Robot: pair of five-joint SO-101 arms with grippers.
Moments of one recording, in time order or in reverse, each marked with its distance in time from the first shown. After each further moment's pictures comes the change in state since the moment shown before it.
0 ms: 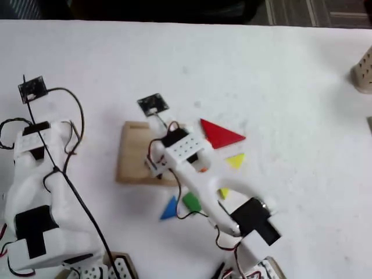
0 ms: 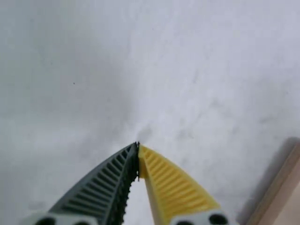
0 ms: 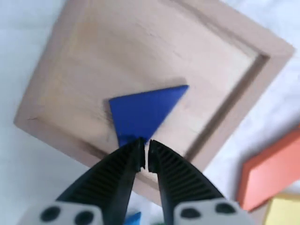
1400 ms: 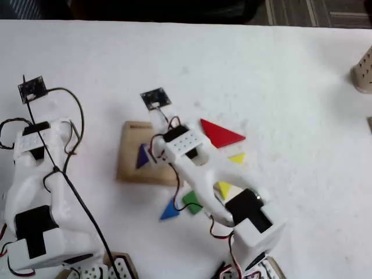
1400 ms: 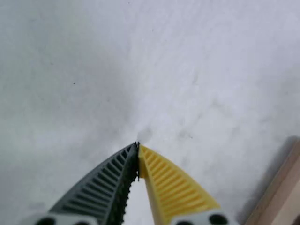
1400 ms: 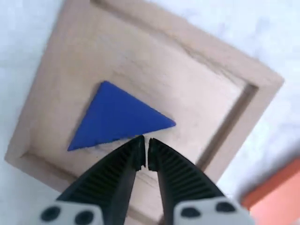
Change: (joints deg) left arm 0.0 0.0 0.0 0.0 0.0; right arm 0.6 5.8 -2.3 -9.1 0.0
